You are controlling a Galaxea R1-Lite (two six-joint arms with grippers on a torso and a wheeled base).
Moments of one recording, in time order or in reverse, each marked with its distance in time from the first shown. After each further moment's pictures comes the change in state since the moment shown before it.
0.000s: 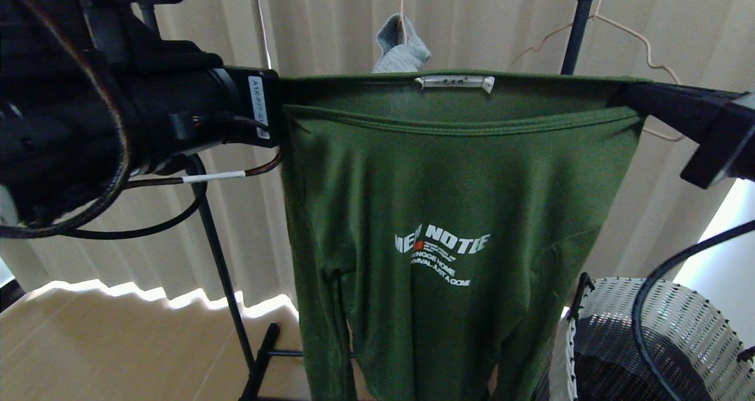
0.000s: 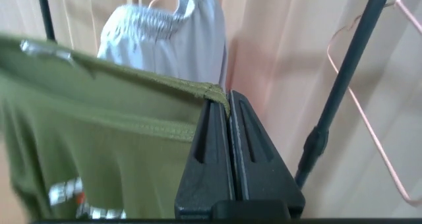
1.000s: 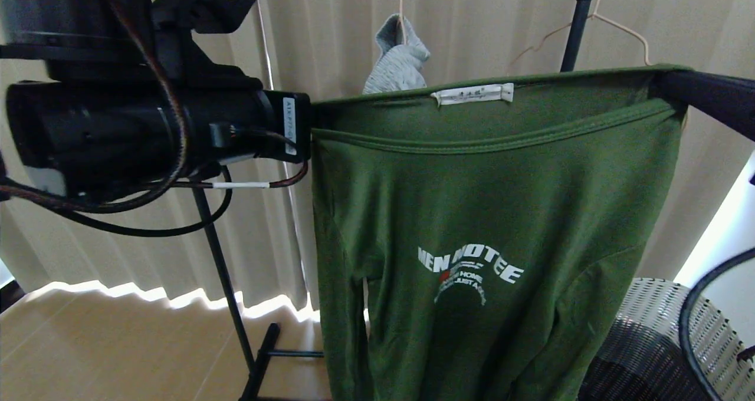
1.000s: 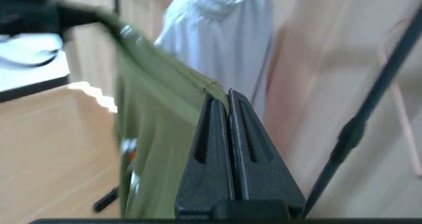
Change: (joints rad) left arm 0.009 0.050 -0.069 0.149 -0.174 -0.053; right arm -0.093 -0.043 0.013 -0.024 0.244 0.045
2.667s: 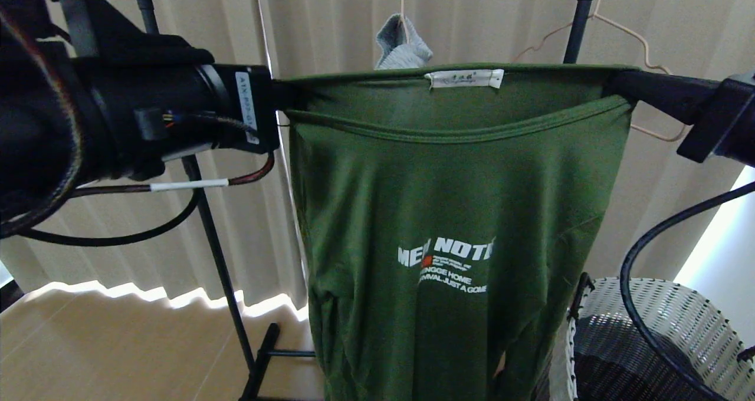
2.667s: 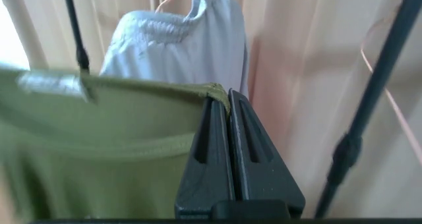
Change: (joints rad) left arm -0.039 -0.086 0.046 -0.055 0.103 0.009; right arm -0.054 0.100 -0.058 0.011 0.004 0.074
